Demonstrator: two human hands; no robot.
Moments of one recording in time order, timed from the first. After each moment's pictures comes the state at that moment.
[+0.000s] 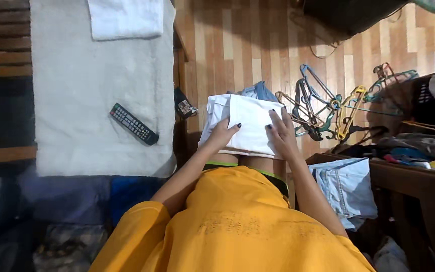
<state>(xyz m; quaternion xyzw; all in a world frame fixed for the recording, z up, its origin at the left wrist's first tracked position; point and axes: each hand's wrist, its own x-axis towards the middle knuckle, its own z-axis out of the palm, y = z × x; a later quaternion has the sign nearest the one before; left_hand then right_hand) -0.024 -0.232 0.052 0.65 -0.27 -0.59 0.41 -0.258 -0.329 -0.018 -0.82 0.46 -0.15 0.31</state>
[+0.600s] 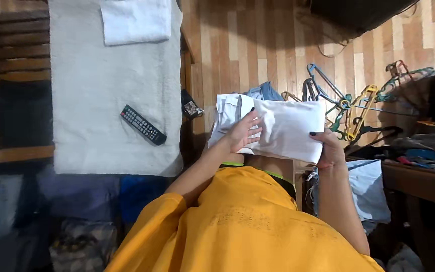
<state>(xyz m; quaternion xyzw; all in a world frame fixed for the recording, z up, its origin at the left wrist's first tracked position) -0.047 -0.257 0.075 0.52 -0.11 -0.73 0.43 -0.295 -0.329 0.060 -0.37 0.49 -0.32 0.72</state>
